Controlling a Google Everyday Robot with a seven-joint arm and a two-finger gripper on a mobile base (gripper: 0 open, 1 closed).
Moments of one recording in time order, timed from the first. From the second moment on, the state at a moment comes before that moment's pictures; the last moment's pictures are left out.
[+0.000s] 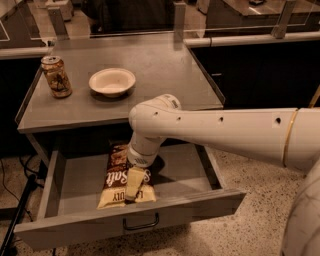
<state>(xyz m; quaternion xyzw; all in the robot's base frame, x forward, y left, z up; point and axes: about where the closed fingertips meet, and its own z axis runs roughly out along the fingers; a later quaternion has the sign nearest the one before) 0.541 0.071 0.649 -0.67 0.73 0.08 0.14</state>
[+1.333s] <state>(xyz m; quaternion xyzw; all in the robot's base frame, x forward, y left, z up) 0.545 0.070 0.624 -0.65 0.74 0.10 0.14</state>
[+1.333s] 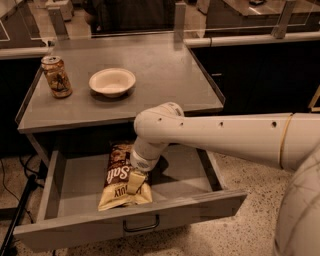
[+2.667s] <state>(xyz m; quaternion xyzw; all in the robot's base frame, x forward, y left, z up) 0.545 0.070 0.632 -0.65 0.74 0.10 0.14</state>
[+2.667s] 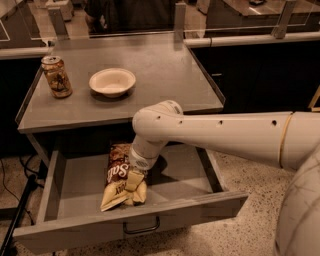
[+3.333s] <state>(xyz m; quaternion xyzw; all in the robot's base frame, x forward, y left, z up) 0.551 0.065 0.679 -0.65 0.74 0.07 0.14</state>
